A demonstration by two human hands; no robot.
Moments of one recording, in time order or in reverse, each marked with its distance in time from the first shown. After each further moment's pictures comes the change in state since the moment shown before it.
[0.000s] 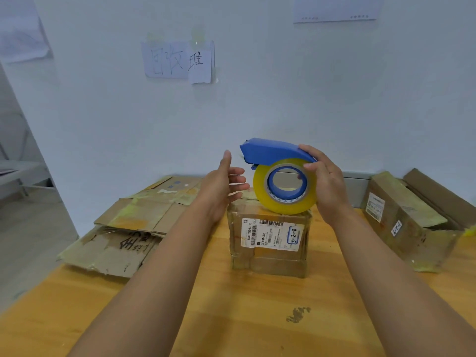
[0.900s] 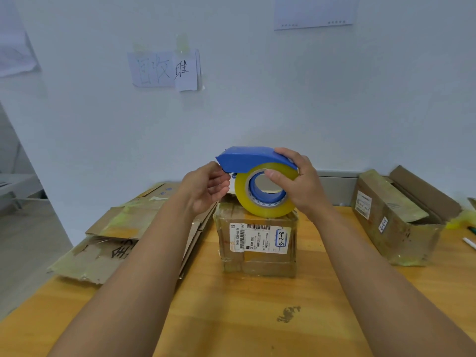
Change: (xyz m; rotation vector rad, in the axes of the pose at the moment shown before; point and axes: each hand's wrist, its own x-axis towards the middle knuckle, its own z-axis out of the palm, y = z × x) left_hand 0.008 0.020 -0.008 -0.171 -0.052 -0.124; right_hand 0.006 0.005 0.000 -0.248 -0.095 -0.103
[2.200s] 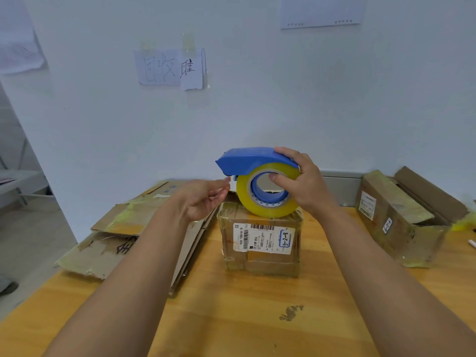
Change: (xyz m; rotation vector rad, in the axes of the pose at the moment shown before) left_hand -0.004 -0.008 -0.020 -0.041 -0.098 -0.148; right_hand 0.002 -0.004 -0.001 -0.047 -0.059 -0.028
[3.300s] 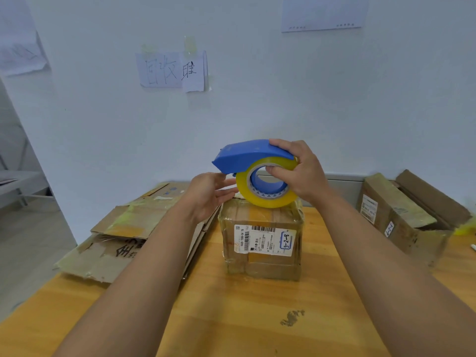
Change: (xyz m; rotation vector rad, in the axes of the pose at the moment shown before) left_hand 0.013 -0.006 0.013 0.070 0.038 0.236; right_hand 0.027 -0.008 -0.002 -0.116 -0.006 -0.120
